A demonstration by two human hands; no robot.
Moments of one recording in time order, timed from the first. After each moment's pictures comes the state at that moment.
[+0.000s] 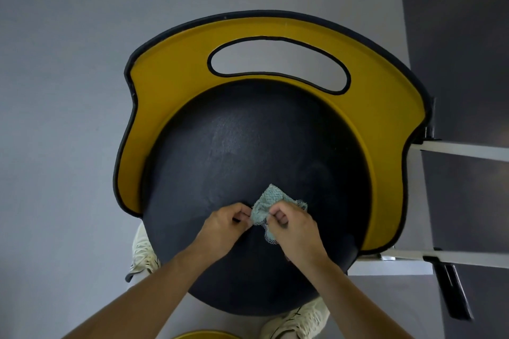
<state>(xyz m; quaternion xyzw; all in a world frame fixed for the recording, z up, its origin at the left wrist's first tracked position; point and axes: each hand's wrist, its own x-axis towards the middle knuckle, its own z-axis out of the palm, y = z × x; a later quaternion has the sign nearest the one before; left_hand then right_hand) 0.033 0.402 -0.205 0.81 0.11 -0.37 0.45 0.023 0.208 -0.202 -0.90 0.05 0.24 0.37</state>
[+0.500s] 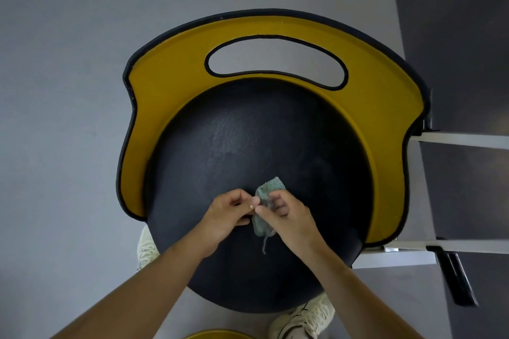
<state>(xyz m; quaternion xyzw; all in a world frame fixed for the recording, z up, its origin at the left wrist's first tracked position) 0.058 0.401 -0.176 0.66 0.22 -0.38 0.61 0.040 0.225 -0.176 -0.78 0.18 0.30 0.51</state>
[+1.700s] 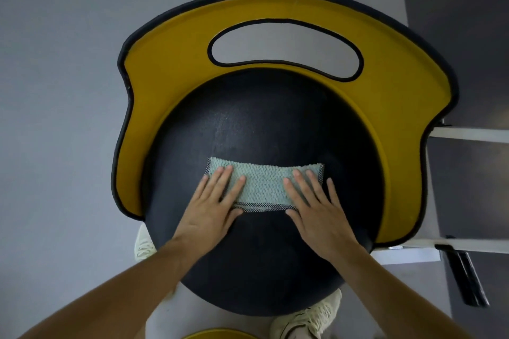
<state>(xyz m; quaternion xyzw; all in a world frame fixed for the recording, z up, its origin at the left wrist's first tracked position) 0.040 0.461 -0.246 0.96 -0.22 -0.17 0.07 0.029 0.176 -0.235 -0.96 -0.16 0.21 0.04</state>
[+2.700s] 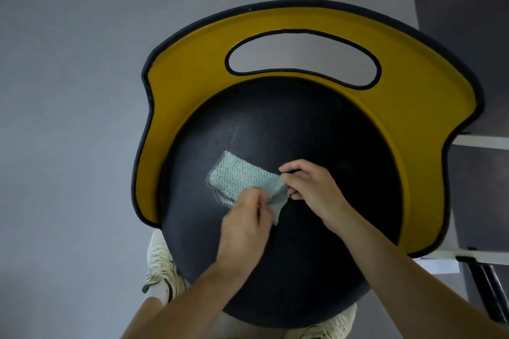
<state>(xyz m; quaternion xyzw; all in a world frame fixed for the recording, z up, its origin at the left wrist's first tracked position) 0.040 0.400 -0.179 0.88 0.11 -0.16 0.43 0.112 0.238 -0.175 -0.72 0.20 0.30 0.59</state>
